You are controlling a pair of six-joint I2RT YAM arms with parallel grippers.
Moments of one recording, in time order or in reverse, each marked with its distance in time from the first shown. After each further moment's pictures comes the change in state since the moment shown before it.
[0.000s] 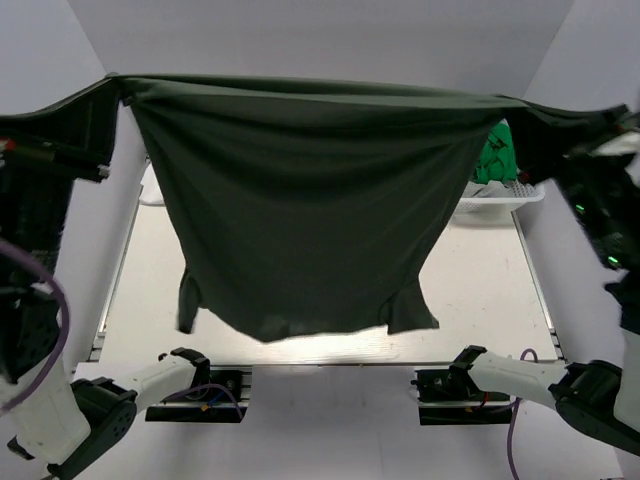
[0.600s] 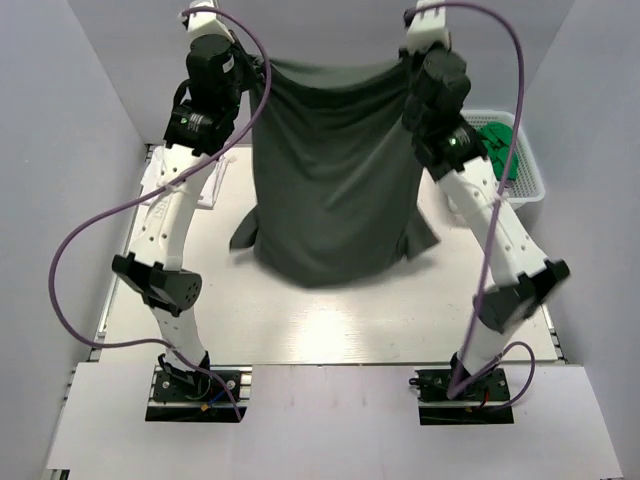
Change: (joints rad) left arm 0.023 0.752 0.140 0.000 -0.303 0.076; right arm -0.190 0.585 -0.129 0.503 0.540 -0.339
